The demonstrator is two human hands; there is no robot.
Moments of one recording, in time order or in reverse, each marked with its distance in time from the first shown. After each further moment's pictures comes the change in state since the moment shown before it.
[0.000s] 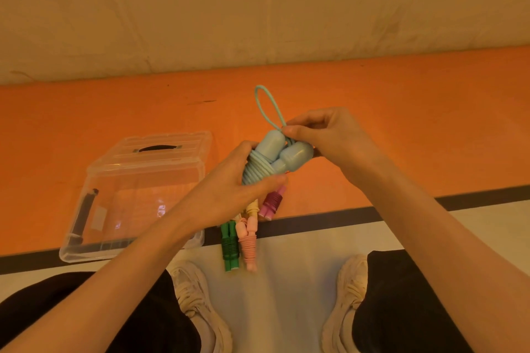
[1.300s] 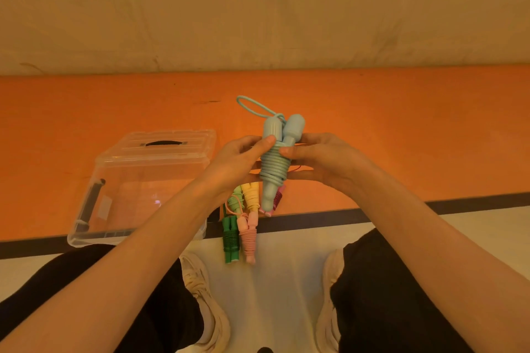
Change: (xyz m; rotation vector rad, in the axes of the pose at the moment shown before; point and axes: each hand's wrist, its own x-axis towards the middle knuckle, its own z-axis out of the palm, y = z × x) left_hand 0.012 -0.009 0.001 -0.651 0.106 -0.268; right_hand -0.021 0.006 0.020 0.314 -0.227 0.314
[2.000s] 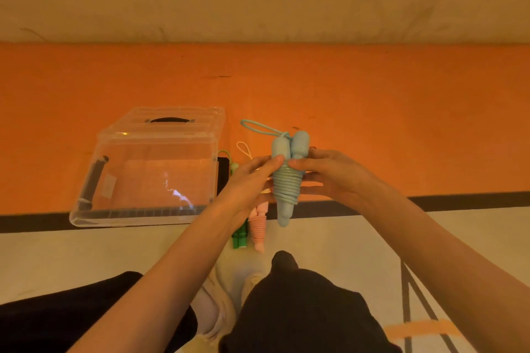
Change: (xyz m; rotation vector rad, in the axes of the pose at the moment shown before) left_hand 0.025 -0.080 -0.004 -0.256 0.110 -0.216; right_hand 0.049 0.070 -0.006 -0.010 0.005 0.170
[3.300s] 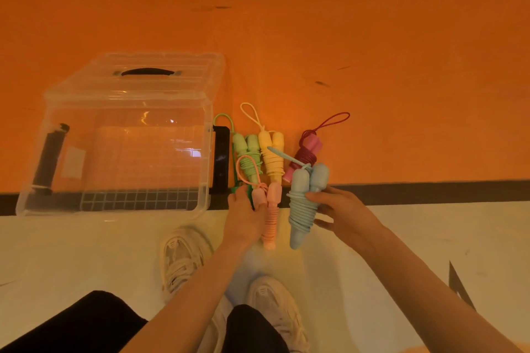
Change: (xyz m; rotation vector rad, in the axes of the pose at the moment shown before) left_hand 0.131 -0.167 -0.079 0.737 0.315 -0.105; right_hand 0.130 0.157 -0.029 0.206 0.143 0.293
